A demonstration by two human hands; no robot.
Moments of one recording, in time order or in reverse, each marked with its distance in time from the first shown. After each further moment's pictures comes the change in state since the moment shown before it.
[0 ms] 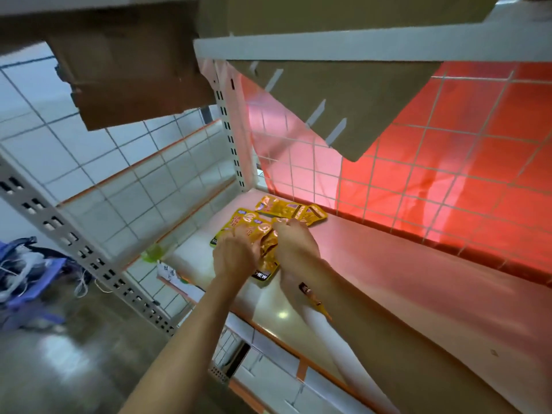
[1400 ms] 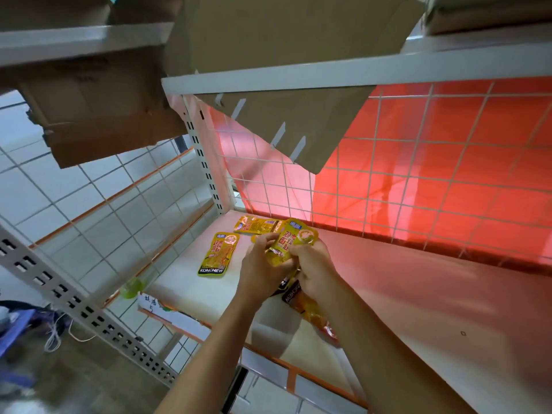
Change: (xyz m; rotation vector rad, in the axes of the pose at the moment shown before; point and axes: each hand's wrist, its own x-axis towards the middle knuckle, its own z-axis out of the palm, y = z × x) left_hand -0.031 0.065 -0.003 -0.653 -0.088 0.141; right_hand -0.036 0.030 -0.027 1.563 0.205 0.483
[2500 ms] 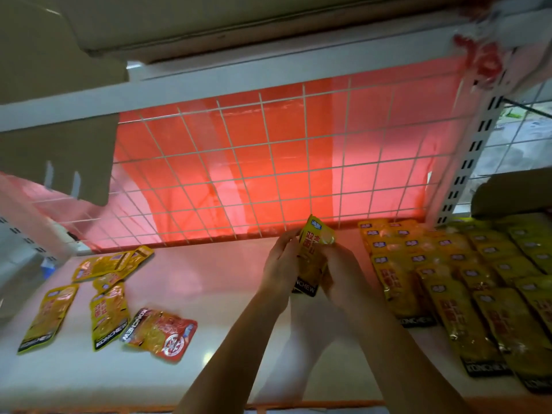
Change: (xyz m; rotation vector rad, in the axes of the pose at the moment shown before) left_hand -0.108 0.207 0.214 -0.636 -0.541 -0.156; right_hand -0.095 -0.094 -0.282 0.241 0.384 -0.171
